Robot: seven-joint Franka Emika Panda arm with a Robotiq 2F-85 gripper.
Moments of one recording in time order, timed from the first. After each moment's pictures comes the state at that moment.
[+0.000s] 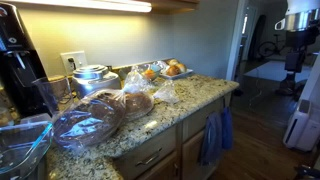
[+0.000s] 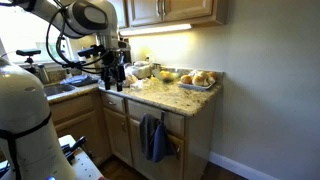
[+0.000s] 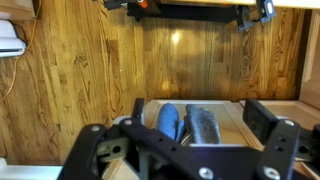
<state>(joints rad) 0.02 -0.75 0.14 -2.77 -0.02 1.92 0.06</state>
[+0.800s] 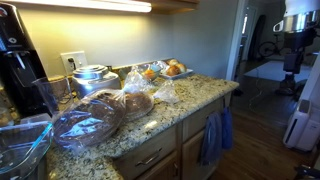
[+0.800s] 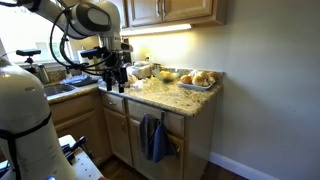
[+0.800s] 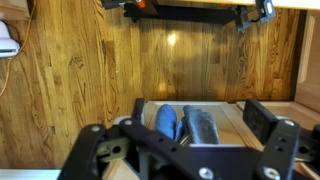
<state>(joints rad) 0.02 -0.71 0.10 -2.77 -0.02 1.94 0.04</state>
